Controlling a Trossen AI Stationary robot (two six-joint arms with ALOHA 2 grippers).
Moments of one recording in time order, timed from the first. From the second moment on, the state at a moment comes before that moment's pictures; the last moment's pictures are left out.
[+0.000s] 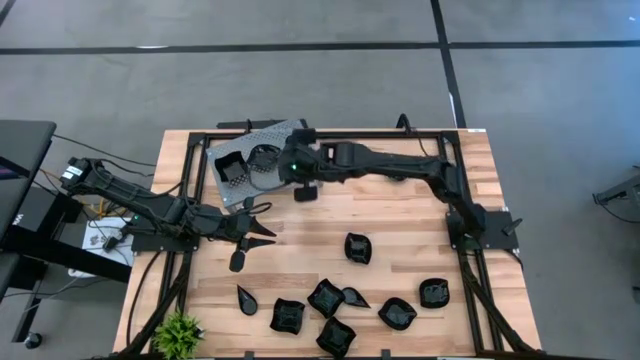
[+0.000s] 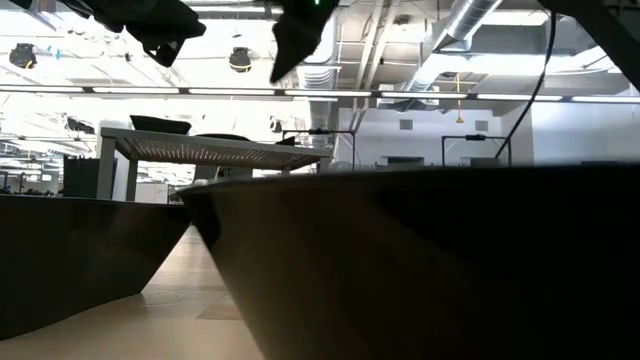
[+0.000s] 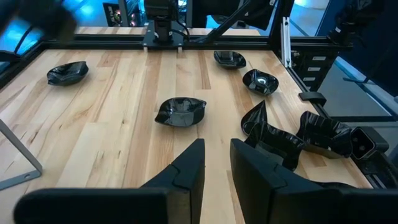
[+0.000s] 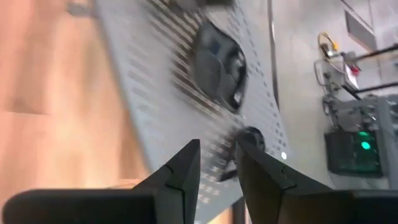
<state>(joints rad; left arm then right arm) -0.38 0.89 0.54 0.00 -0.25 -0.09 -0.08 2.14 2.25 -0.96 0.45 -0.43</state>
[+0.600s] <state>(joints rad) -0.38 0.89 0.54 0.00 -0.23 -0.19 0.18 2.03 2.28 -1.55 0.62 0.15</state>
